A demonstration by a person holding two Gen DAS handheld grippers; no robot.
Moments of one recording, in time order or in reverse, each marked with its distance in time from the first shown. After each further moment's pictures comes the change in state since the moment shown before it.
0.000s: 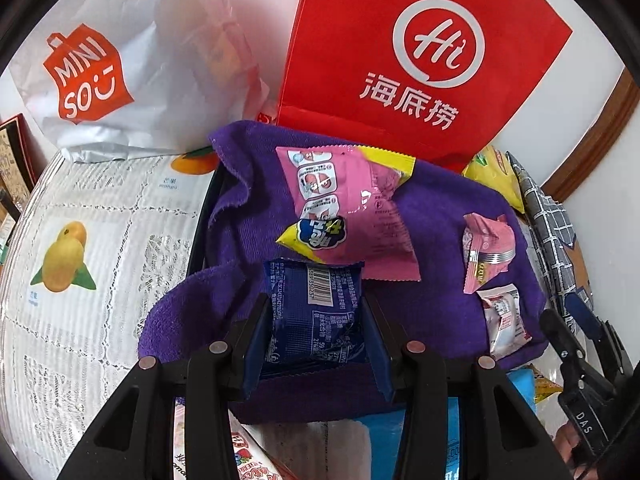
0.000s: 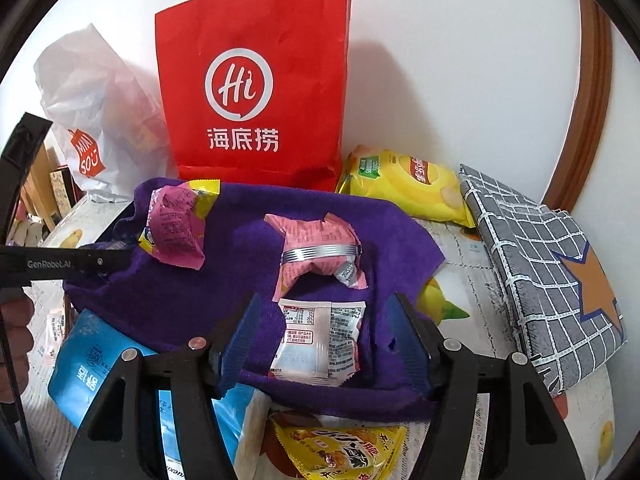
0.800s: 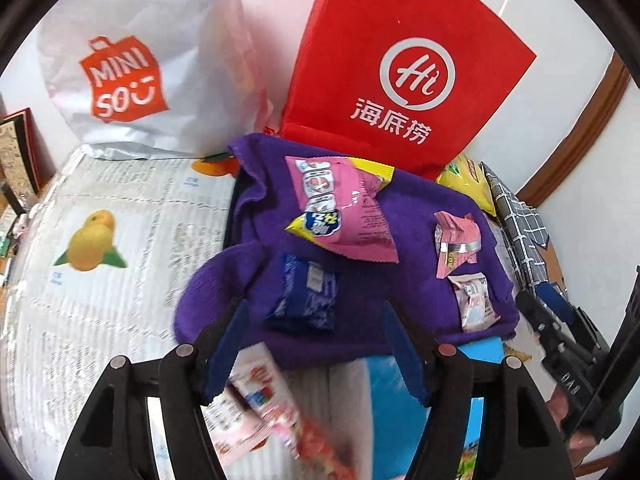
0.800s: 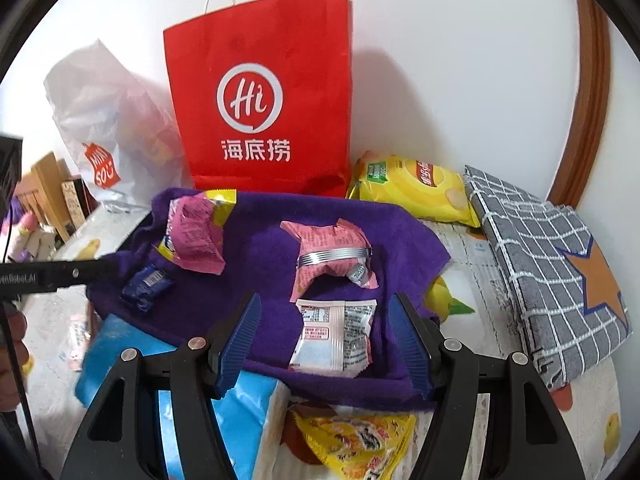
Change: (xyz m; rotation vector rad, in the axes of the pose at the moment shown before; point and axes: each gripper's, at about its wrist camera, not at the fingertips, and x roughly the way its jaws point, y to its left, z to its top) left arm -0.050 0.015 -0.017 -0.008 -0.044 -0.062; right arm -0.022 -0.002 0.002 0.052 -0.001 0.052
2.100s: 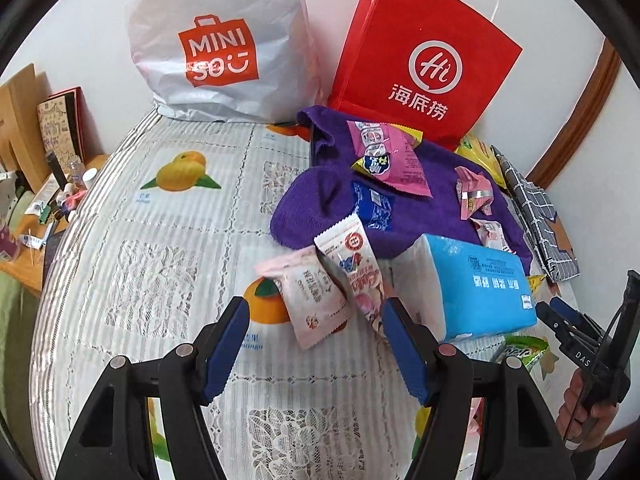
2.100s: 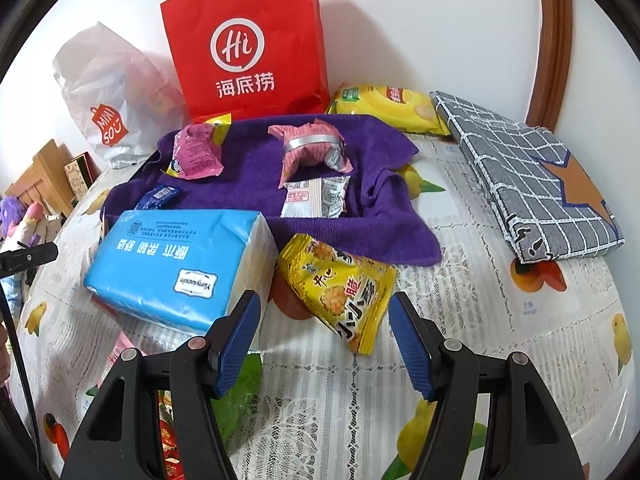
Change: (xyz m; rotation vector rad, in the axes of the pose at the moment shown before) left arm -0.058 0.046 -0.079 -0.005 -0.021 0.064; right arm -0.035 -0.018 -0.081 0.052 0.140 0.004
